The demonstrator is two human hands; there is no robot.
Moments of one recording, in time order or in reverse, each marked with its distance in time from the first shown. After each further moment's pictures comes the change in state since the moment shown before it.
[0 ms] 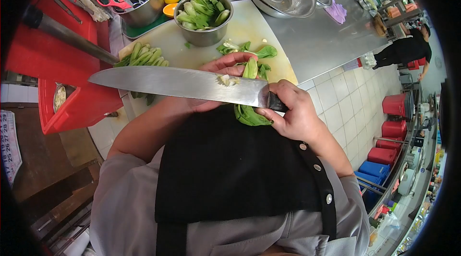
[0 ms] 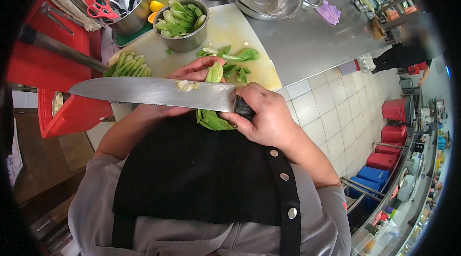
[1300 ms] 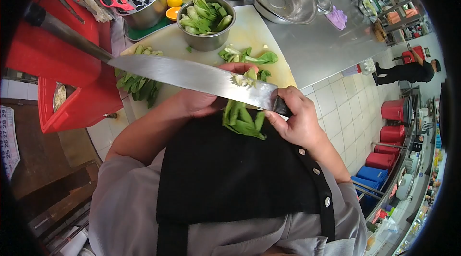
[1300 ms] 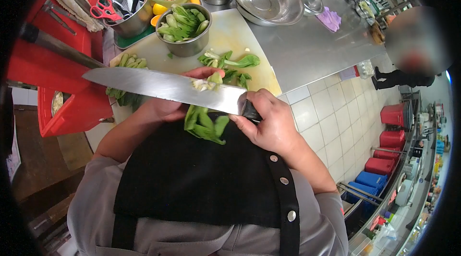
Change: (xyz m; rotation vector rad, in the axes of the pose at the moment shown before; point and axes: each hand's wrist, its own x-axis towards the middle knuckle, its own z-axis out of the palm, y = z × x) left_hand -0.009 -0.002 -0.006 0.052 -0.060 -0.001; right_hand -0.006 0.006 0.000 -0.078 0.115 0.026
